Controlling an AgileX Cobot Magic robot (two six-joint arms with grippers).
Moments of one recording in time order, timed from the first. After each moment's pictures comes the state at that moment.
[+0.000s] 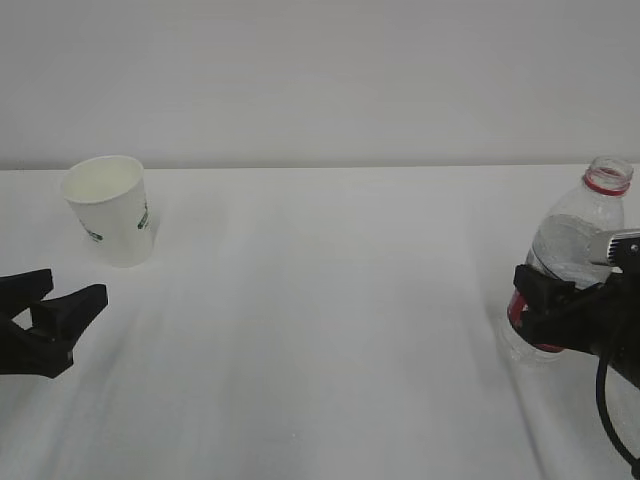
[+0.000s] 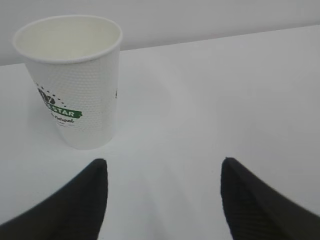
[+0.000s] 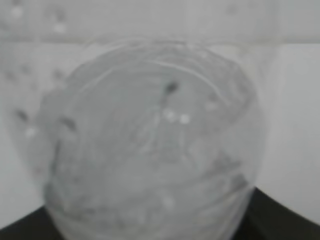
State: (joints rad) left arm -0.11 1.68 -0.17 0.26 -1.14 -0.13; right arm 0.19 1.83 -0.26 0.00 -1.15 0.07
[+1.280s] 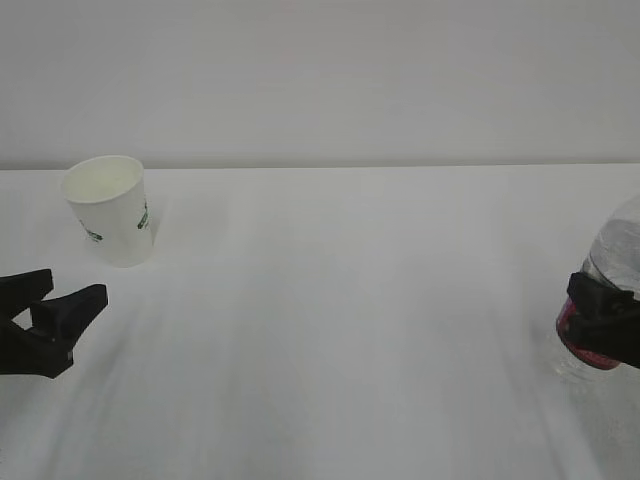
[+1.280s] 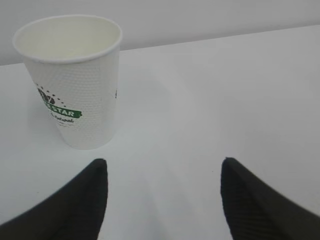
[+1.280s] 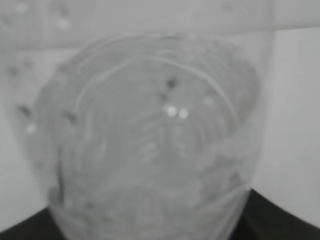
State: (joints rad) left arm -0.11 1.68 -0.17 0.27 -1.14 -0.13; right arm 0.19 1.69 -0.16 0.16 -1.09 0.06
